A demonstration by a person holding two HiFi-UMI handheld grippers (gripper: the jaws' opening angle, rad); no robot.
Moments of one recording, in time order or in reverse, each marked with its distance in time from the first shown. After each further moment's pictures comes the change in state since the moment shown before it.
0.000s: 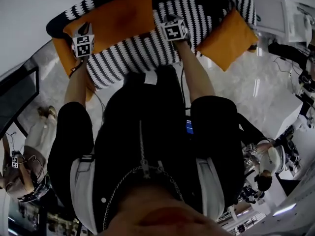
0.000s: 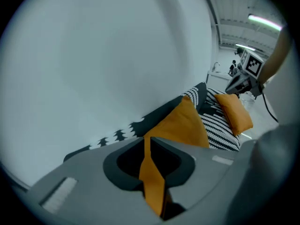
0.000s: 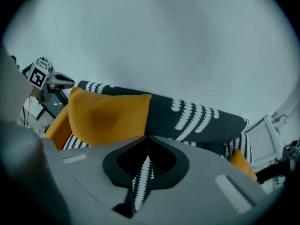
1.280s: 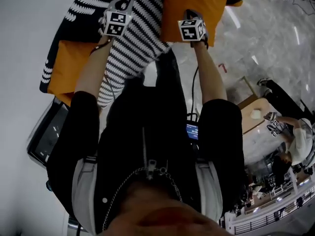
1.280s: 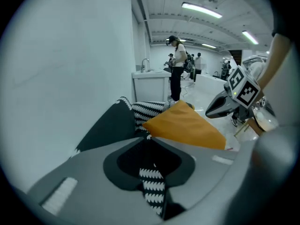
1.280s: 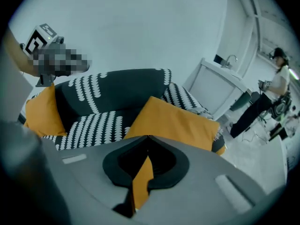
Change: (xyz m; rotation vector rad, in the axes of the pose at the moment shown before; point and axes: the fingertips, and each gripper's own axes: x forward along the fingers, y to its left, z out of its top) left arm 0.191 -0.670 0.333 0.537 -0.099 -0.575; right arm -0.080 -0.472 -0.320 0.458 -0.013 -0.248
